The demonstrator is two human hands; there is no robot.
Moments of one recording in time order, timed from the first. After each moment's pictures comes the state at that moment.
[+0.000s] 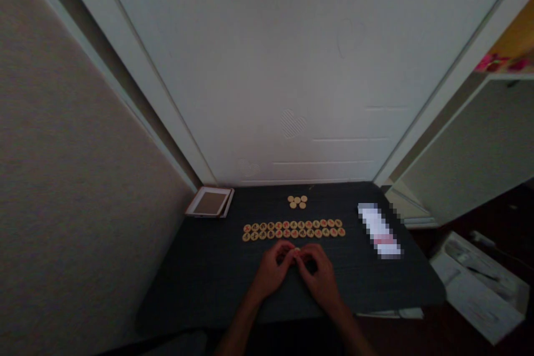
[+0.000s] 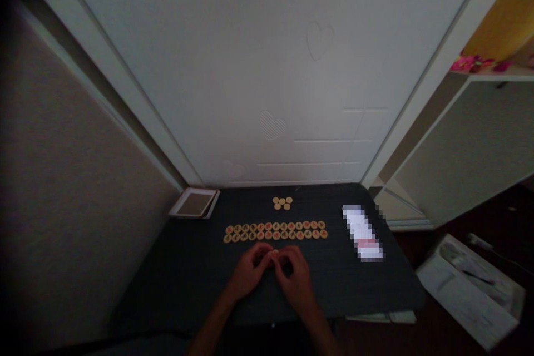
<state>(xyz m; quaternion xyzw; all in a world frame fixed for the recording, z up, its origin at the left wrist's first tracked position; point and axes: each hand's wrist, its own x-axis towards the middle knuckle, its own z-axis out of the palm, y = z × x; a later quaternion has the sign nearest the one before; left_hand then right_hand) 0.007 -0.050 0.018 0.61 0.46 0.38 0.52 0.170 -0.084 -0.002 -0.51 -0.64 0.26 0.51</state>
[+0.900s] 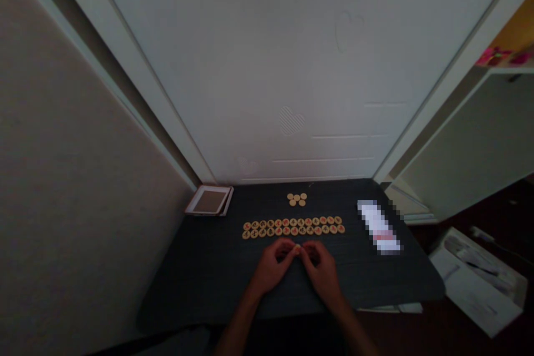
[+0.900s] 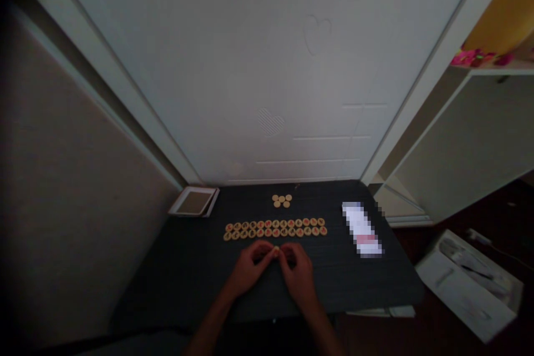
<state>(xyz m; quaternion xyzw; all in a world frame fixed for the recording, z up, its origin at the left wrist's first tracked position) 0.009 -0.049 0.019 0.61 0.45 0.38 0.54 0.172 -0.081 -0.014 -0.55 -0.55 0.33 0.53</state>
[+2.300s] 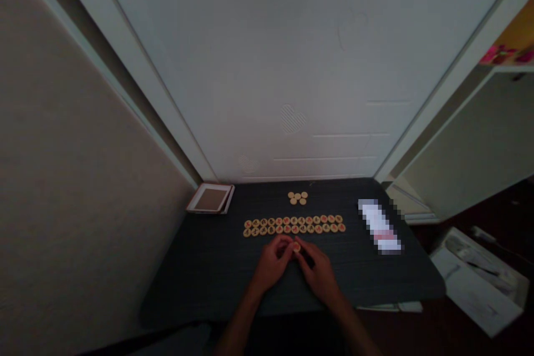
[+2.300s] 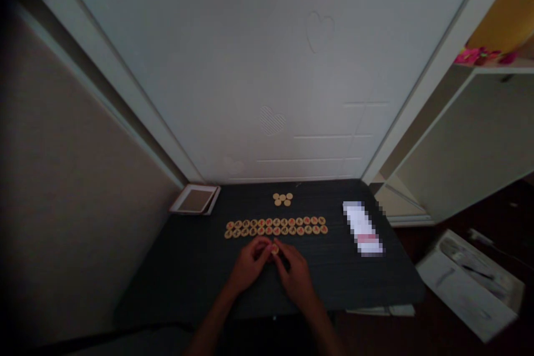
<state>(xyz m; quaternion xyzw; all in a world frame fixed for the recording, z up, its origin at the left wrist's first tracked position) 0.008 -0.049 0.012 0.58 0.44 0.41 0.55 0.173 -0.084 -0.009 -0.50 -0.67 0.29 0.47</state>
